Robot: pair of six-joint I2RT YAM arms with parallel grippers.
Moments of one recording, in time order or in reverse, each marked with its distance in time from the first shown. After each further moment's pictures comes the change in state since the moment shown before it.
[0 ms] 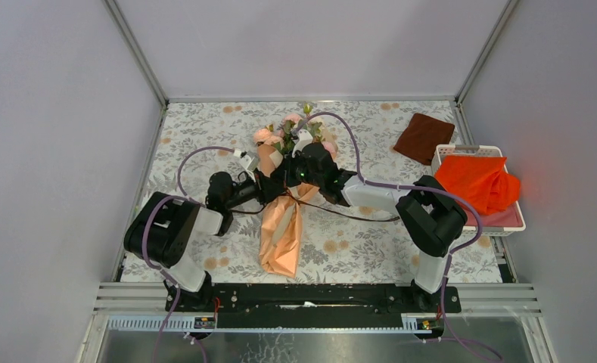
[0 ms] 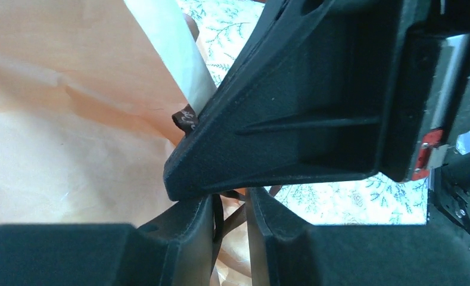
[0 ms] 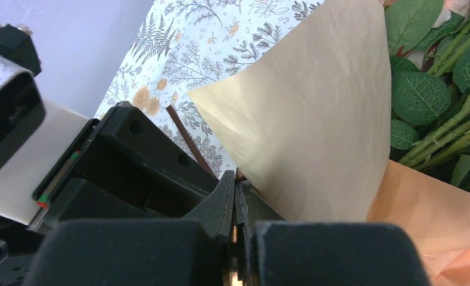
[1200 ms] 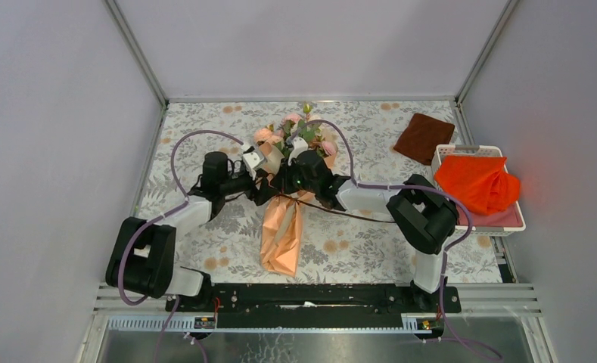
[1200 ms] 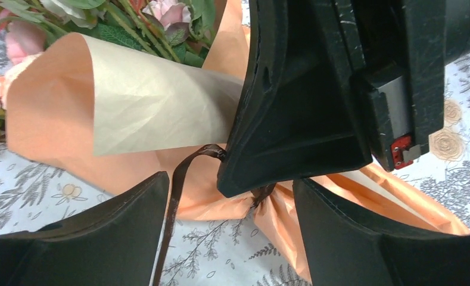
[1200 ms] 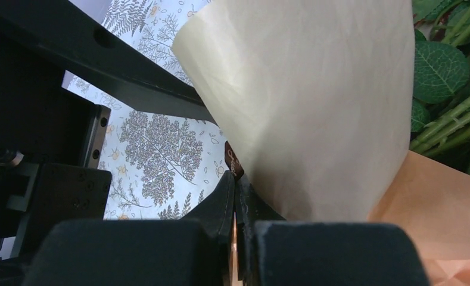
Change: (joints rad) left arm 0.068 -0.230 0.203 -0.793 0.070 0.661; right arm 0.035 0.056 -0.015 0.025 0.036 -0.039
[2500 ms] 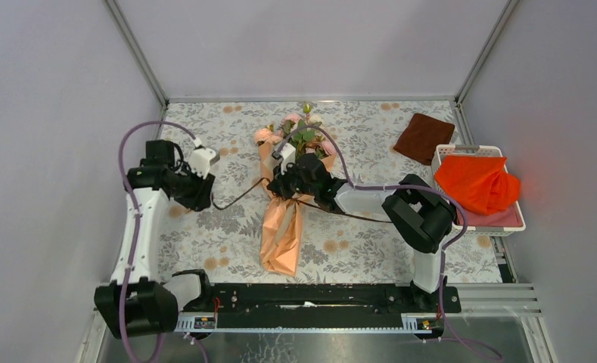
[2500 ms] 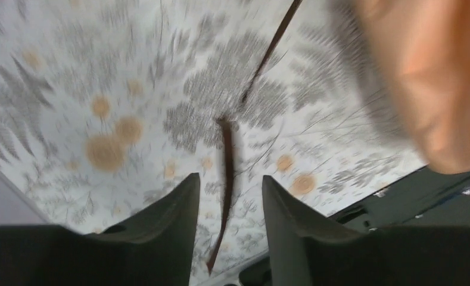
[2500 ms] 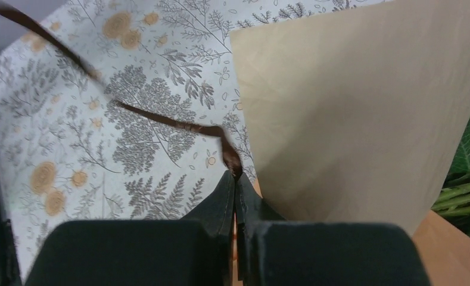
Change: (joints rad) left arm 0.360 -0.278 0.573 -1.460 -0.282 0.316; right arm 0.006 0.024 -0.024 0.086 -0.129 -0.377
